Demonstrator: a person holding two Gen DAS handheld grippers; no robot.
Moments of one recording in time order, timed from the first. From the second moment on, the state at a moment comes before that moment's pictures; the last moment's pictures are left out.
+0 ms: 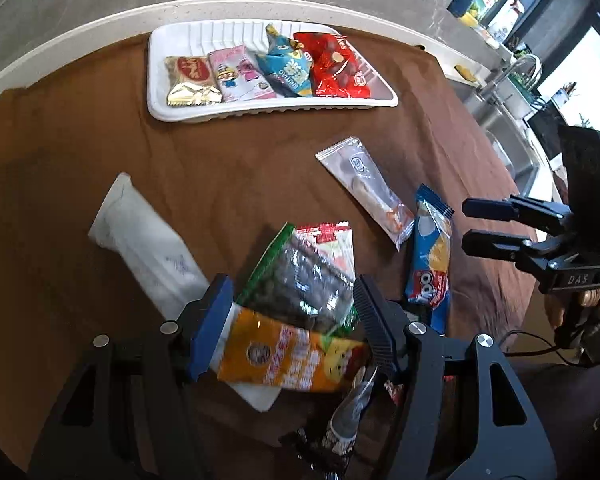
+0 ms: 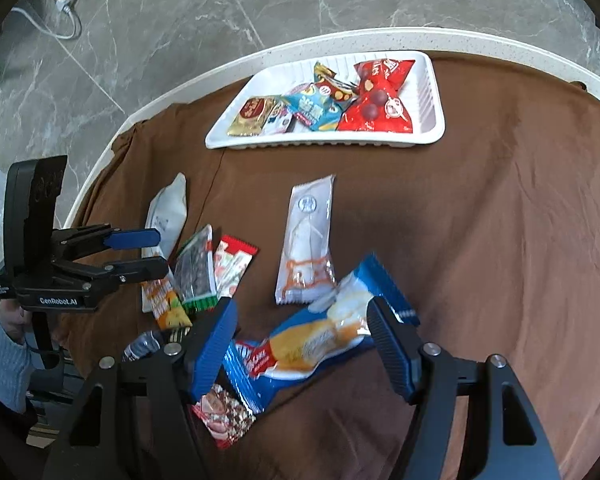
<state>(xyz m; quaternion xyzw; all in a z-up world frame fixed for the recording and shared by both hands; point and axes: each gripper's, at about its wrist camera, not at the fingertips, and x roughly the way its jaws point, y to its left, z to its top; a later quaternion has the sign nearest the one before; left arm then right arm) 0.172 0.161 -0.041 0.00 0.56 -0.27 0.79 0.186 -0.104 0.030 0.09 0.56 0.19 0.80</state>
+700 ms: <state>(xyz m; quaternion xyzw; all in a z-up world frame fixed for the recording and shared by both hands) 0.185 0.231 -0.059 -0.10 0.58 -0.17 0.79 0.159 -0.065 0.031 0.03 0.56 0.19 0.80</state>
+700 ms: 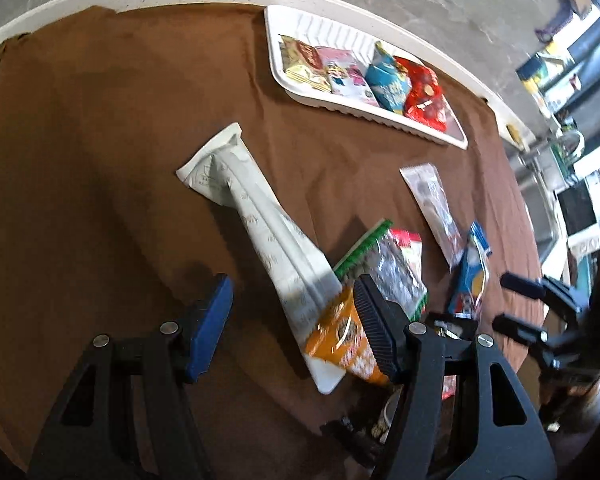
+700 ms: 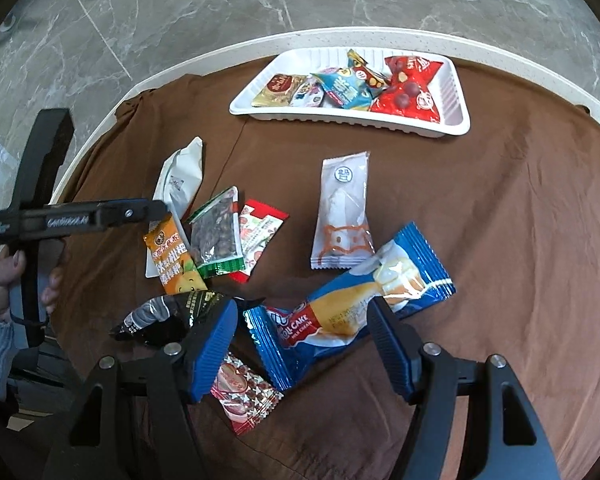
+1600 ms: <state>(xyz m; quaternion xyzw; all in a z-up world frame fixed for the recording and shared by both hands) 0.200 0.226 -0.080 -0.14 0.57 -0.17 0.79 0.172 -0.097 -0.002 0.09 0.61 0.13 0.78</state>
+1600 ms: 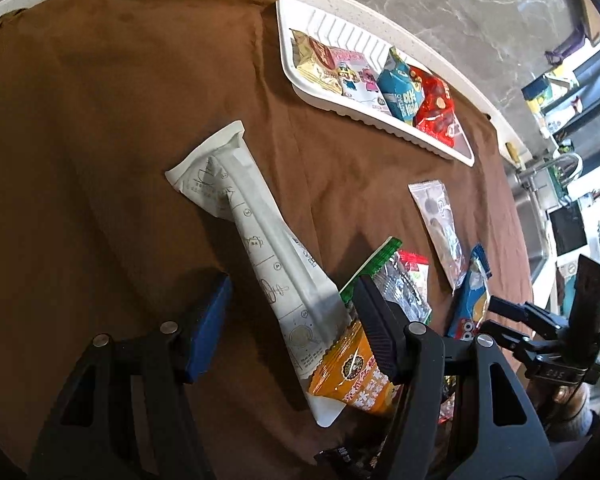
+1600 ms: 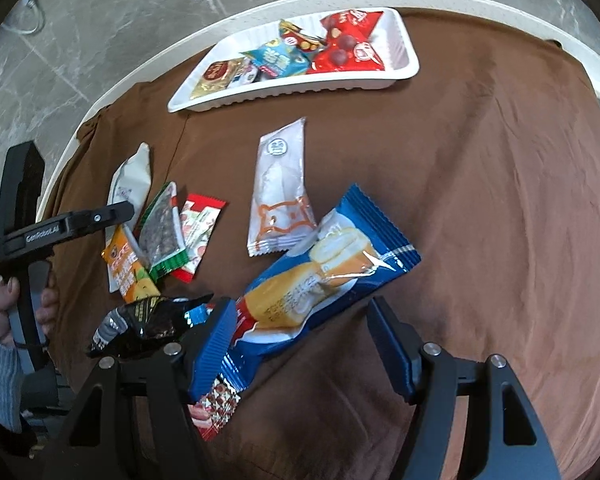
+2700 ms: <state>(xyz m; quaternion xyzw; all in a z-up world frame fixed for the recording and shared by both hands) 0.190 0.235 -0.078 -0.11 0.56 -0.18 0.80 0.182 -0.094 0.001 0.09 0.60 0.17 0.78</state>
